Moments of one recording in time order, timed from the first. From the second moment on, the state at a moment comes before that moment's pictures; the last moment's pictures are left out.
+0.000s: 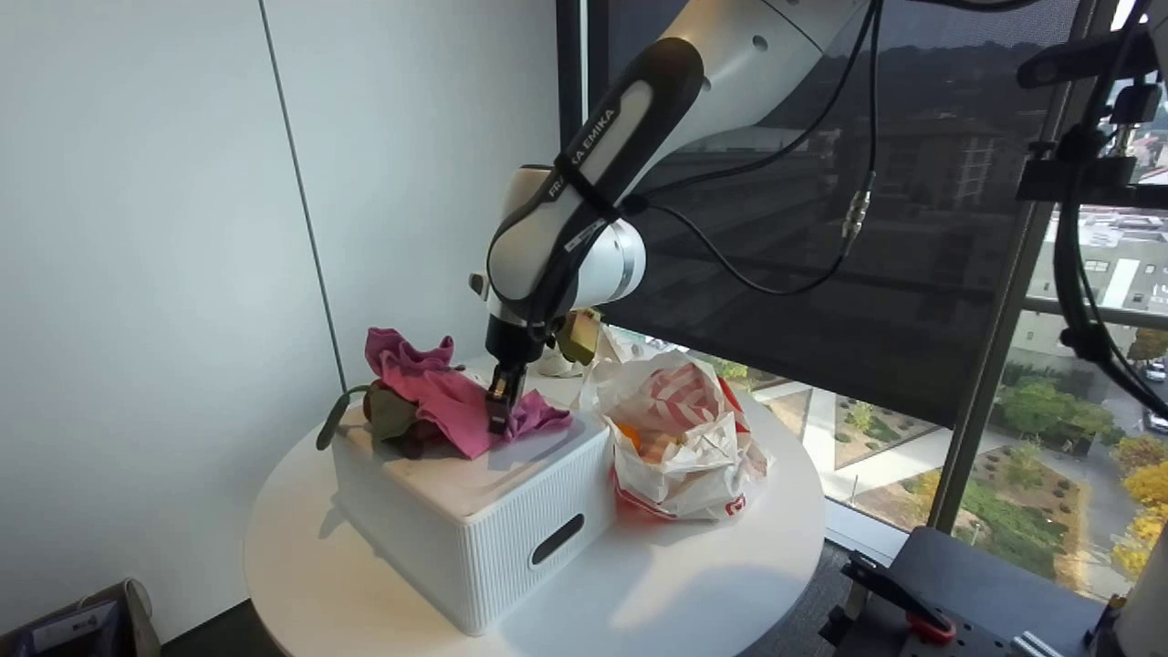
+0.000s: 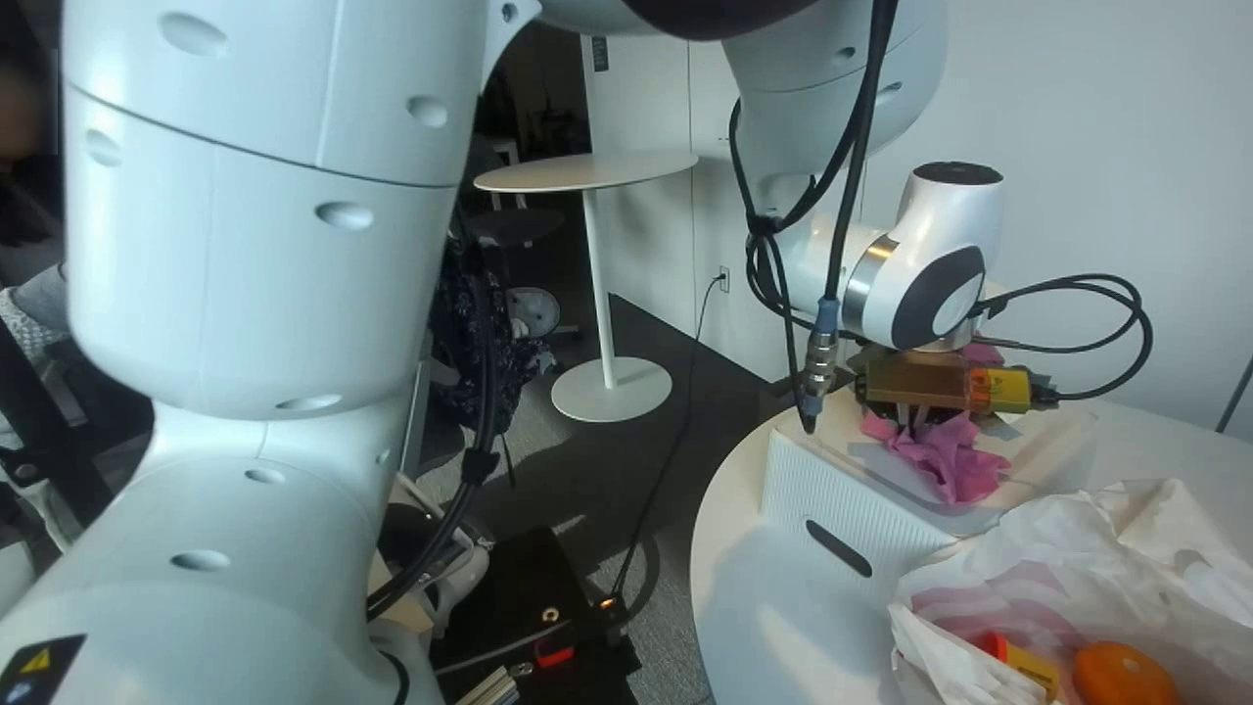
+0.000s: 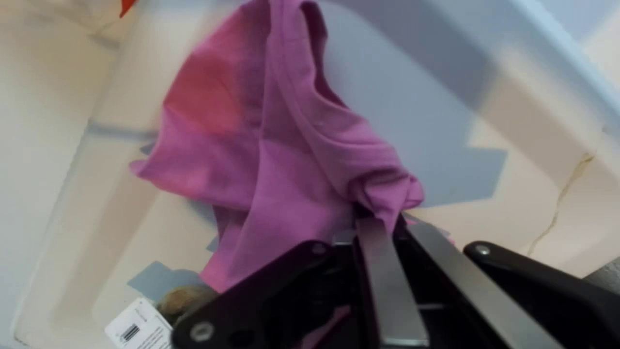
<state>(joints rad) -0.21 0.42 0.39 -2.10 -0.12 2.72 -0.57</state>
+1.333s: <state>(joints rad) -0.02 -0.35 0.09 -2.34 -0.18 2.74 -0.49</state>
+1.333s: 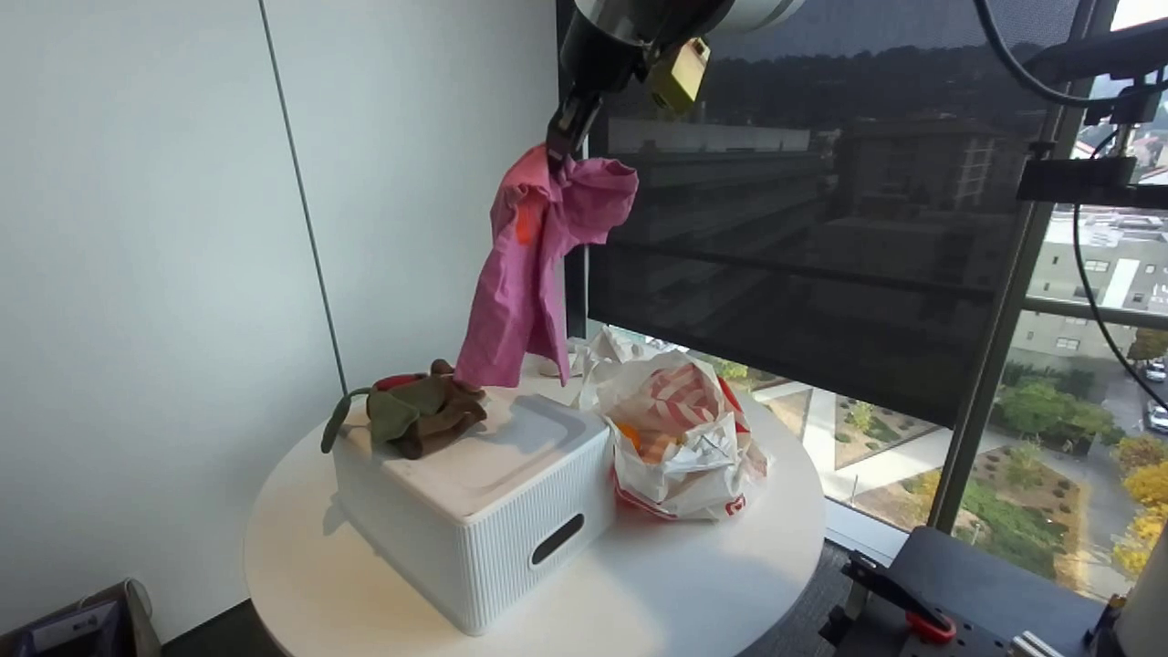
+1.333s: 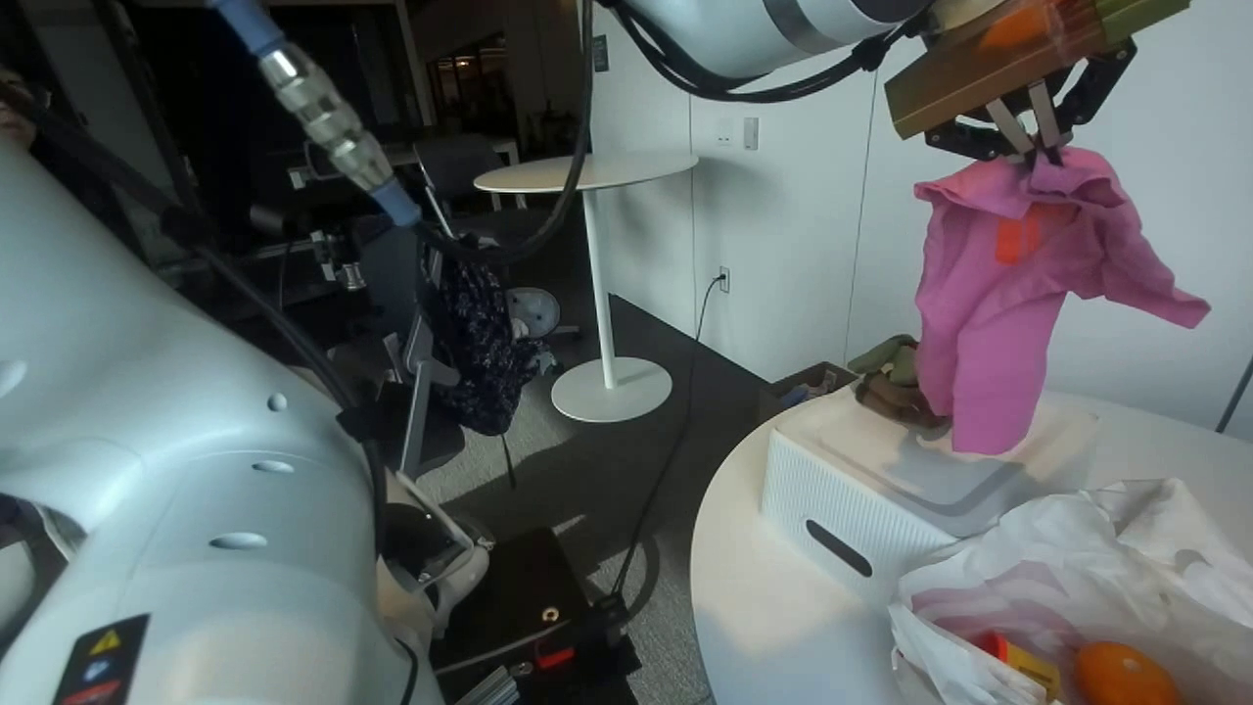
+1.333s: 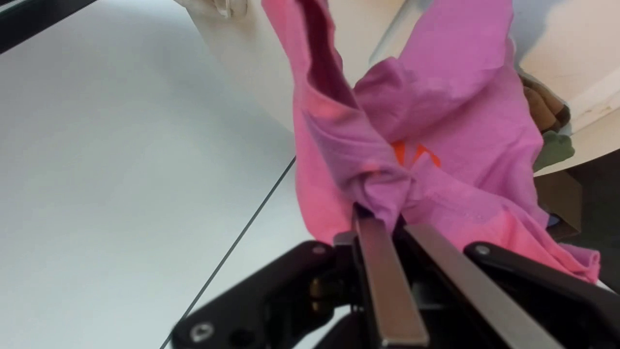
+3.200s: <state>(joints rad) -0.18 -0.58 0.02 -2.60 -0.49 2.54 -0.24</state>
